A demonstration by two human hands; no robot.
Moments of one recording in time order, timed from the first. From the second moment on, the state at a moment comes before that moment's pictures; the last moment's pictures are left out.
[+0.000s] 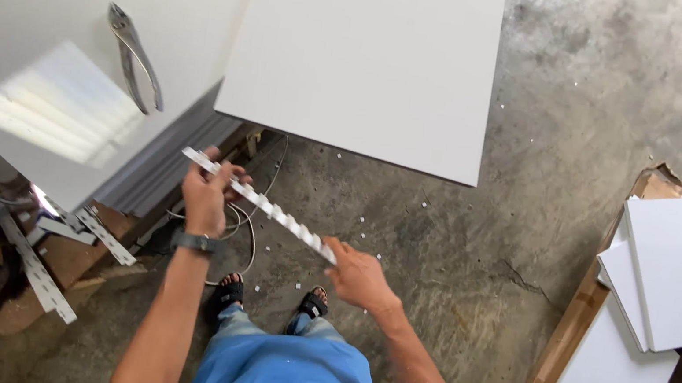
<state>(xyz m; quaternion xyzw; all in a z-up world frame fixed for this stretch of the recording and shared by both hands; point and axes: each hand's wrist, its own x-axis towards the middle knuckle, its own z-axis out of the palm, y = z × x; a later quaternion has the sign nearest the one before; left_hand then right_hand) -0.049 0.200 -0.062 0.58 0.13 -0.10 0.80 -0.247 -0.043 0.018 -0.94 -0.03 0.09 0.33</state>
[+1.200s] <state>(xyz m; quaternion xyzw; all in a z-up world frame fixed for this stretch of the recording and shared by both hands) 0.011 0.134 -0.068 0.51 0.22 0.08 0.83 -0.202 -0.180 -0.091 -0.39 0.36 -0.34 0.78</state>
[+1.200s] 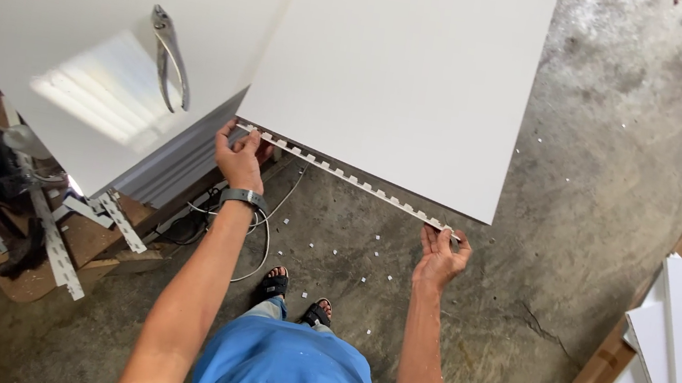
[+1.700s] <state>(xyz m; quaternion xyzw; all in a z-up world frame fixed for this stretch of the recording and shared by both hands) 0.017 0.139 -0.049 0.53 0.26 0.10 0.80 -0.190 -0.170 -0.081 -0.44 0.39 -0.33 0.74</state>
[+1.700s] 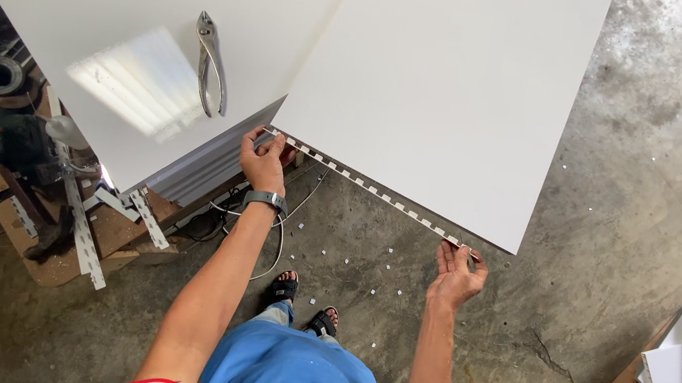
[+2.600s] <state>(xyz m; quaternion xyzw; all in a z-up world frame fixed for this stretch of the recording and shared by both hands) 0.015 0.128 -0.038 0.62 0.25 0.11 0.74 -0.191 -0.178 -0.066 -0.45 0.39 -0.31 0.74</state>
